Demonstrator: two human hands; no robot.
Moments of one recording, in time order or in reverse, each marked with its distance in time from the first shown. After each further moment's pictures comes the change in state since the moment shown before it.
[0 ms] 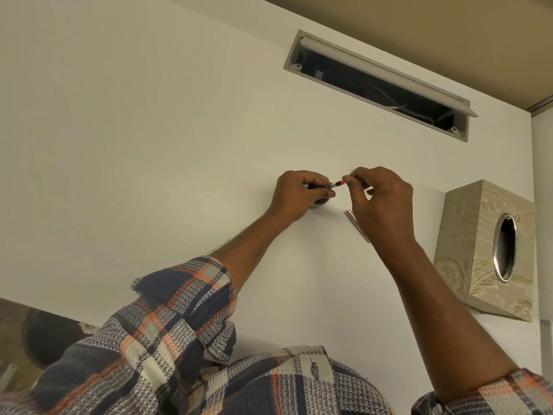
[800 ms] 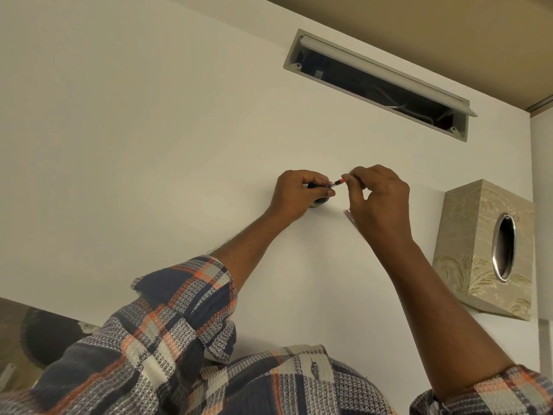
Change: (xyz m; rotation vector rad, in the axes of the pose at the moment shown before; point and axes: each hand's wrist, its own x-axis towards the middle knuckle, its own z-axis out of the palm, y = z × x) left_hand -0.001 0.001 0.000 -0.018 0.001 0.003; right_hand 0.001 0.002 0.006 -0.066 0.014 -0.057
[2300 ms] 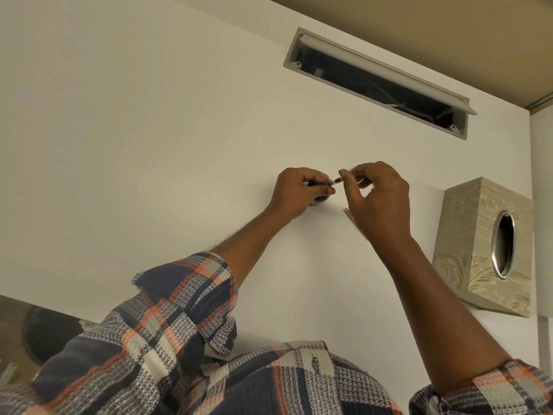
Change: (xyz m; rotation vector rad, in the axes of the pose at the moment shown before) left_hand 0.000 0.001 -0.001 0.033 -0.006 0.015; right_hand -0.002 -0.002 0.000 0.049 0.010 0.102
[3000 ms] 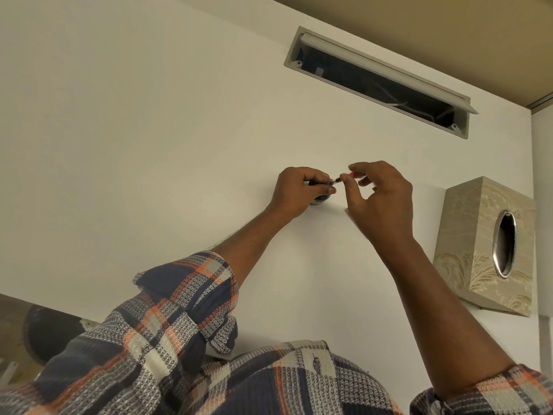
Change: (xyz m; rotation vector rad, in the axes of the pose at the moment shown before) left_hand 0.000 0.000 0.000 -0.005 -0.010 -0.011; right_hand -0.003 -0.004 -0.003 0.015 0.018 -0.024
